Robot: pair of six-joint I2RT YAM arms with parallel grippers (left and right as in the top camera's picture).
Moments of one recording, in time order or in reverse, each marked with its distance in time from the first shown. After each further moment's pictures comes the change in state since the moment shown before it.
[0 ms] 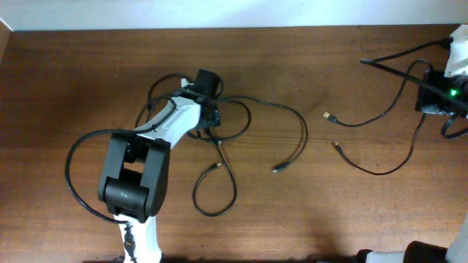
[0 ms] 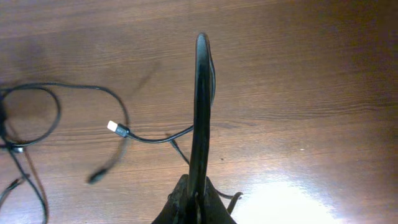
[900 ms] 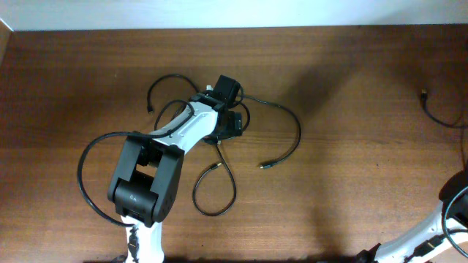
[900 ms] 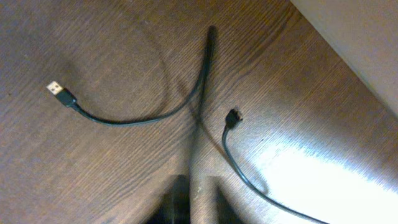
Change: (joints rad) left arm -0.131 0.000 0.000 -0.005 0.154 0.024; right arm -0.474 0.539 -0.006 0.375 0.194 0.153
